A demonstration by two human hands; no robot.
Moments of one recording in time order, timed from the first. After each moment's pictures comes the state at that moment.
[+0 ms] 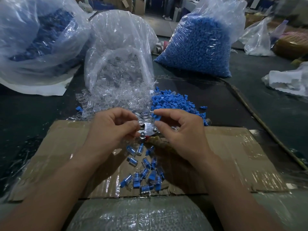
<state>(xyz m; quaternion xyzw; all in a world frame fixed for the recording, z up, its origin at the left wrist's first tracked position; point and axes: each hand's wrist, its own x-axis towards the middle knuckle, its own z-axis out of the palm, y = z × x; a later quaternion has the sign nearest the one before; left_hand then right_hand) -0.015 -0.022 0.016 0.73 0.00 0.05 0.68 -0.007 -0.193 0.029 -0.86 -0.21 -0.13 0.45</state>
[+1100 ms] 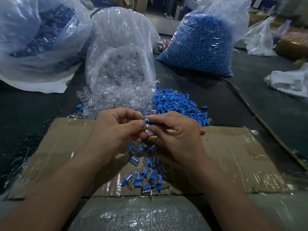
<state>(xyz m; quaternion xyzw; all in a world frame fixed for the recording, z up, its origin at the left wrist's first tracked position) -0.017 -0.024 0.016 0.65 -0.02 0.00 0.76 -0.008 -0.185 0.020 -0.84 -0.28 -0.19 0.44</state>
